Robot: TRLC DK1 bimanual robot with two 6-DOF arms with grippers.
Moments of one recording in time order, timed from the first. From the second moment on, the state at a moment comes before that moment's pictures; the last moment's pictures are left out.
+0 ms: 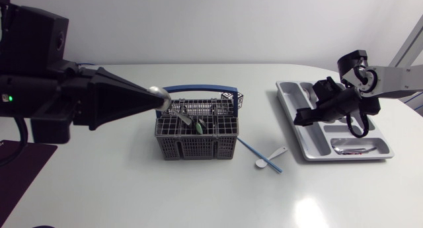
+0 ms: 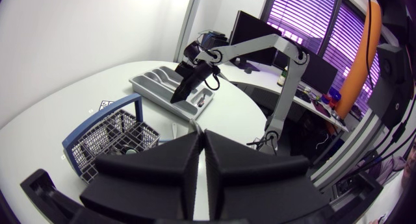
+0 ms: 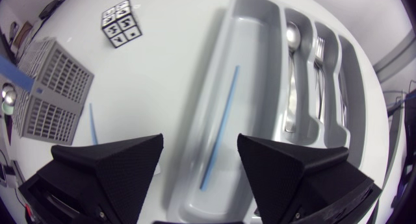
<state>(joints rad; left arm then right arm) -0.39 1.00 1.00 -0.57 0.82 0.14 -0.08 1.76 1.08 -0.43 -0.20 -0.29</state>
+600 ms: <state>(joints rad) -0.50 0.91 0.91 -0.59 0.82 0.22 0.35 1.77 0.95 -0.40 -0.12 -0.40</state>
